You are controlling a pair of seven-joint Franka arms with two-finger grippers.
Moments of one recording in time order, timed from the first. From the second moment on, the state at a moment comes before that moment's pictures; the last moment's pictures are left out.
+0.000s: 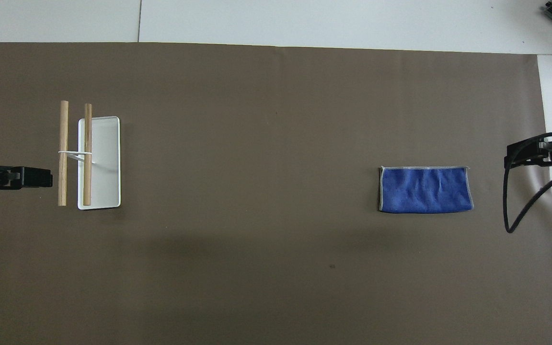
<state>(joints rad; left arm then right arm) 0.13 -0.22 -0.17 -1.92 -0.01 1.78 0.00 0.08 -0.01 -0.13 -1.59 -0.05 1.55 0.08</state>
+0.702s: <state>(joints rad) 0.13 -0.22 -0.17 -1.92 -0.01 1.78 0.00 0.08 -0.01 -0.13 -1.61 -0.05 1.55 0.08</state>
